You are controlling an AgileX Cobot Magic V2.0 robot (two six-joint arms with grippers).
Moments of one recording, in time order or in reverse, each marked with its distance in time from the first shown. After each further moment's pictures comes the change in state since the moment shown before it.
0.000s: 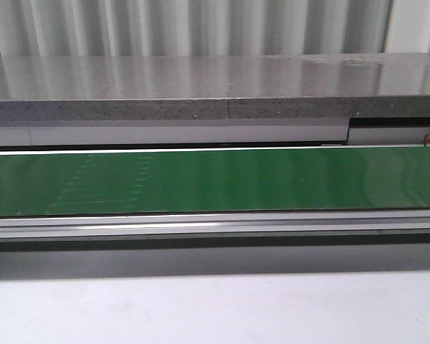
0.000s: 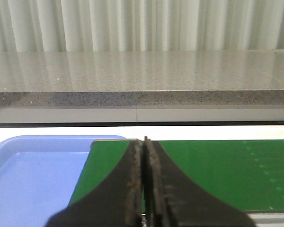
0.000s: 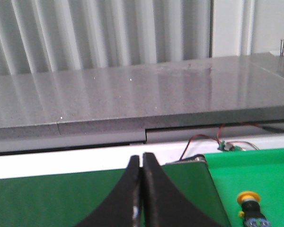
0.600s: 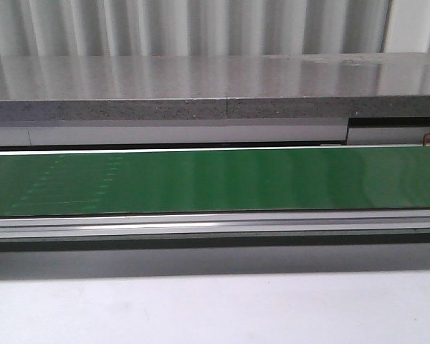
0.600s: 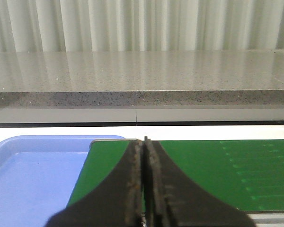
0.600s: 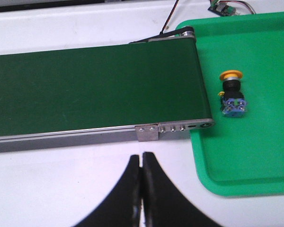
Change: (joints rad) left arm 0.000 0.000 0.000 0.000 0.000 0.000; right arm 0.000 0.565 -0.457 -0.012 0.576 0.000
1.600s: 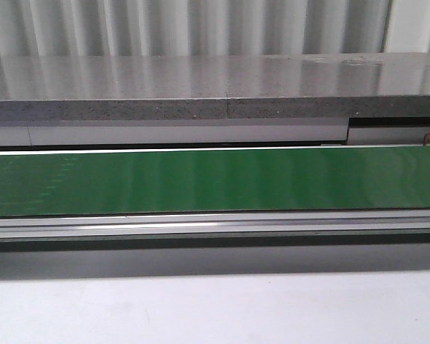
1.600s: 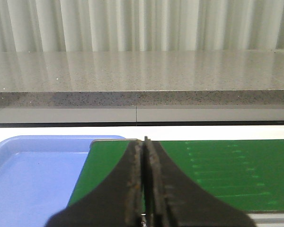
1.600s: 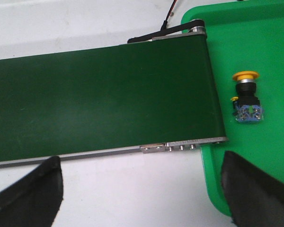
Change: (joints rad) left arm 0.000 0.000 0.000 0.000 0.000 0.000; right arm -0.011 0.335 -0.172 0.005 -0.022 0.029
